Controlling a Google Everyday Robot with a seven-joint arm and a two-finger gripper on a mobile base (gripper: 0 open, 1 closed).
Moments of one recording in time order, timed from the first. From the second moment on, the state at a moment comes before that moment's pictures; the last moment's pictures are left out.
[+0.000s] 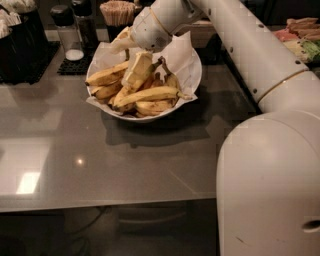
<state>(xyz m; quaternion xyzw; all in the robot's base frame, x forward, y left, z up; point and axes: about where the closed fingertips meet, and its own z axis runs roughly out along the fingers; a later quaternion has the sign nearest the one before) 0.656 0.095 0.928 -0.79 0.46 0.22 0.34</state>
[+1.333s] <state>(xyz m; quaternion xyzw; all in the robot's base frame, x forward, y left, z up) 0.669 0.108 0.914 -0.80 0.45 0.23 0.31</state>
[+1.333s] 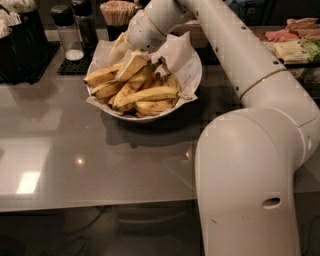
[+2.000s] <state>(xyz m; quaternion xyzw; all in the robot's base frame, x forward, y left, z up) 0.666 0.103 0.908 -0.79 0.47 0.23 0.31</state>
